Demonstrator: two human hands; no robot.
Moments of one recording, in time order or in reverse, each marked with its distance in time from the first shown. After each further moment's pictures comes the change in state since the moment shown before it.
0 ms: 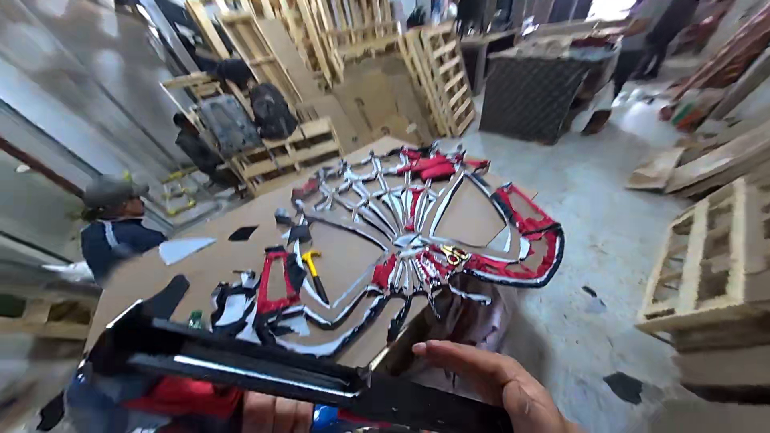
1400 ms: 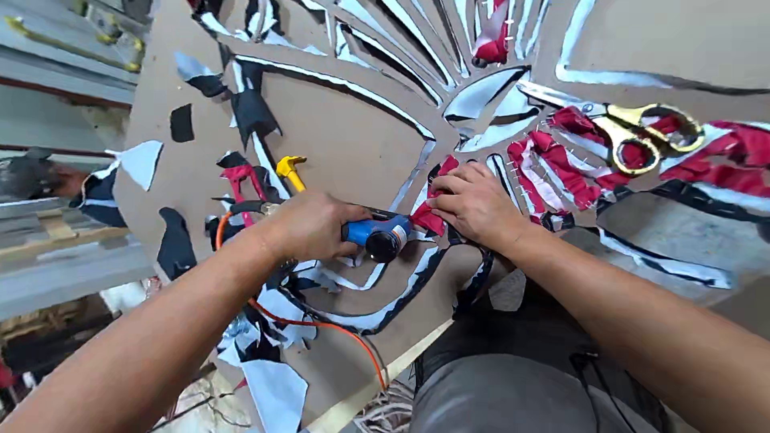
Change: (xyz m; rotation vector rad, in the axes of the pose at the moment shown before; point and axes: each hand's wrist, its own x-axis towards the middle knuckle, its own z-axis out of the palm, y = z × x) left_hand 0.213 -0.154 -0.402 1.586 -1.143 -1.204; right_hand 0.142 0.427 -0.195 -1.053 -0.112 0.302
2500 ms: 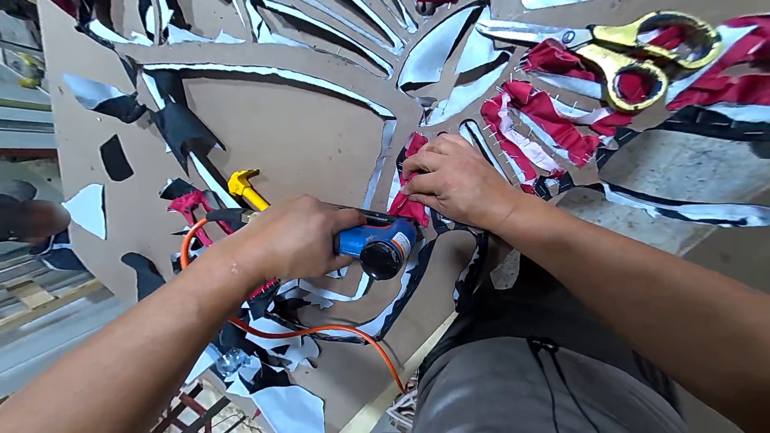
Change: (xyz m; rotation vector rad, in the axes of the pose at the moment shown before) left_hand 0.041 0.008 0.004 0.083 -0.034 0.200; right_hand 0.000 0.009 0.005 0.102 0.086 0.035
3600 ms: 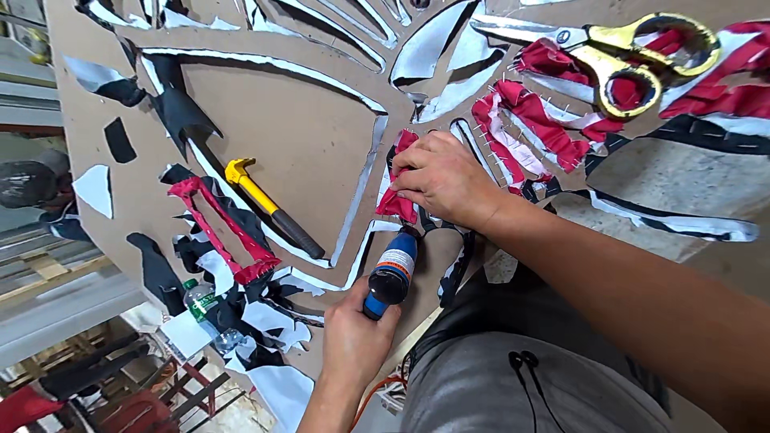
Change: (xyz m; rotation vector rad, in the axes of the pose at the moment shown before) left_hand -0.008 0.177 0.098 -0.570 0.498 -1.045; right_hand 0.001 0.003 0.000 0.018 -0.006 0.009
